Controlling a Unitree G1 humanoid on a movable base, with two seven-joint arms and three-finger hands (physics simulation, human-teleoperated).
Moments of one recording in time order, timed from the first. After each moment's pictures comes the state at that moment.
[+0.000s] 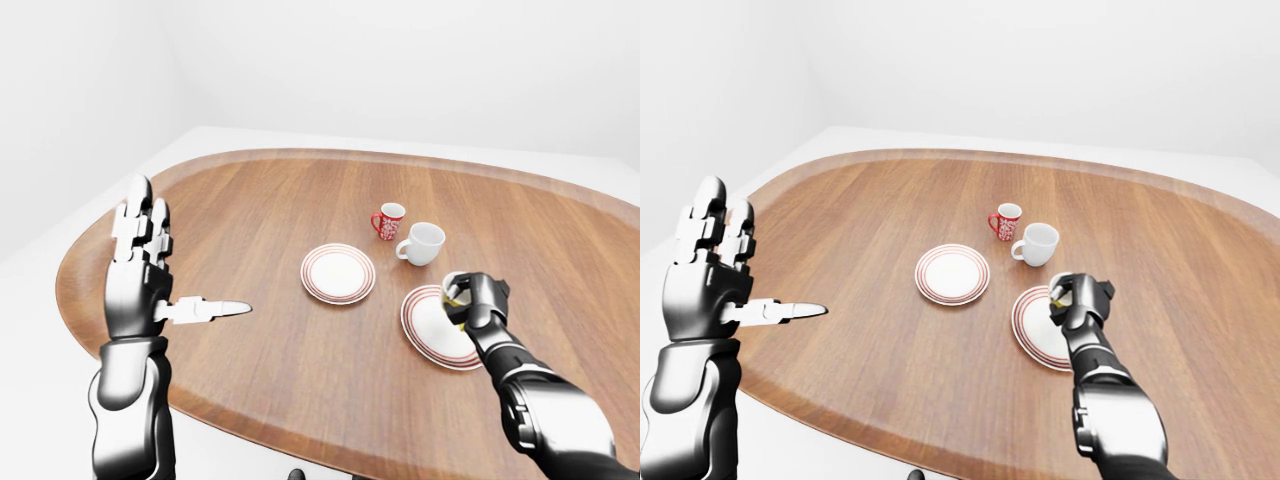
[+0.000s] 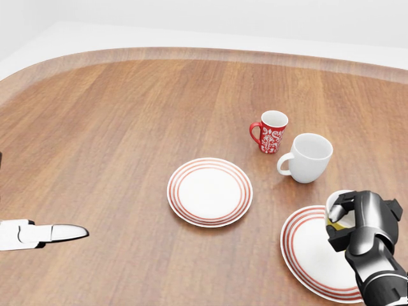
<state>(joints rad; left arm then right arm) -0.02 0.11 0.29 -0.52 -0.03 0.09 -0.16 -0.68 -0.38 -0.13 1.36 -0.49 -0.09 -0.41</state>
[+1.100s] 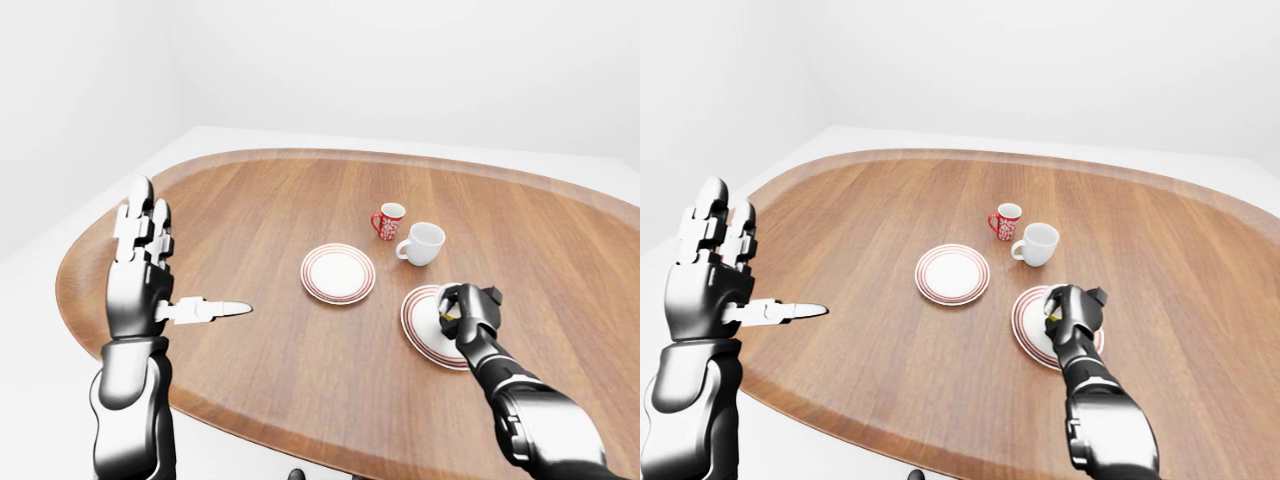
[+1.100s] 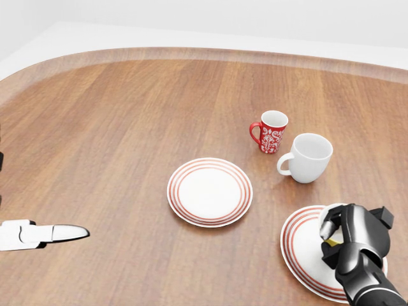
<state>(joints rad) -0.02 0.11 0.29 -0.52 -0.03 0.09 -0.16 -0.63 -0.33 -0.11 1.38 -0.66 -0.09 -0.51</state>
